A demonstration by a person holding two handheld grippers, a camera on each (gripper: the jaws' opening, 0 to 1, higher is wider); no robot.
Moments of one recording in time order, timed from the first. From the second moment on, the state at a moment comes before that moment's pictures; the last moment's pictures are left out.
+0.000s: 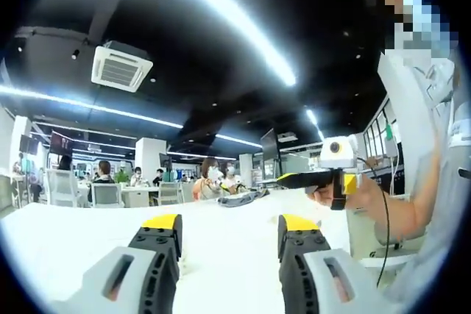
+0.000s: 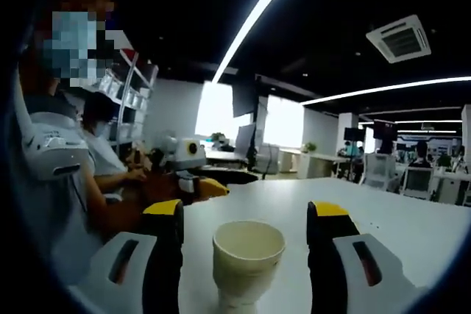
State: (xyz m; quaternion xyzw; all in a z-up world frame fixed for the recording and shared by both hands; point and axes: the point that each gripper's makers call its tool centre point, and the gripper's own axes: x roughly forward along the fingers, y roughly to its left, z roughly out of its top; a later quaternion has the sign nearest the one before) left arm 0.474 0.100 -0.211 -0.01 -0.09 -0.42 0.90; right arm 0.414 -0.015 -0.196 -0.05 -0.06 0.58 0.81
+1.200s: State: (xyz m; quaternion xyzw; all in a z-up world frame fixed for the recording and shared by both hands) left arm 0.655 0.031 -0.342 0.12 0.24 -0.43 0.86; right arm 0.388 -0.127 -0.240 0.00 -0.07 0.54 0.84
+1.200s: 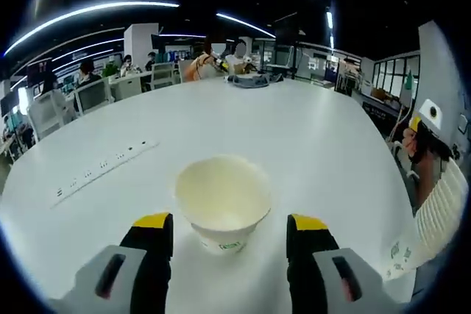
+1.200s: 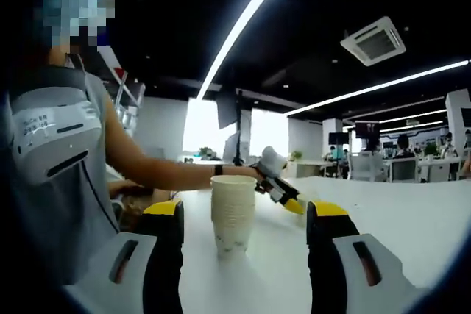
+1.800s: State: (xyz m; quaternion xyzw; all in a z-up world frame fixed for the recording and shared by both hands) left arm 0.681 0.044 -0.334 0.10 0.19 -0.41 0.88; right arm 0.361 -0.146 -0.255 -0.10 0.06 0.55 0.83
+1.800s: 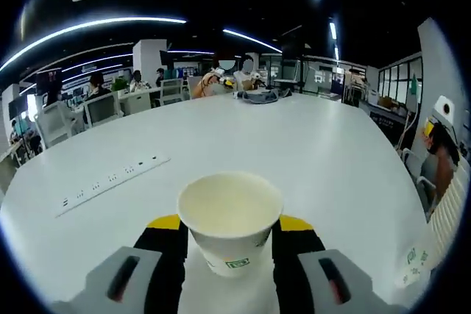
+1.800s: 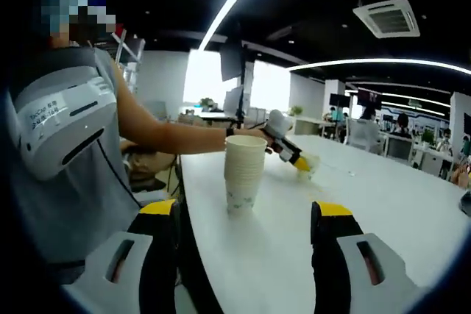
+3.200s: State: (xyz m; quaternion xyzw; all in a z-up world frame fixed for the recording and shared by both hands) left arm 0.545 0.072 -0.157 0.03 0.03 -0.49 0.87; right arm 0.386 -0.120 -0.257 -0.13 0.12 0.57 0.80
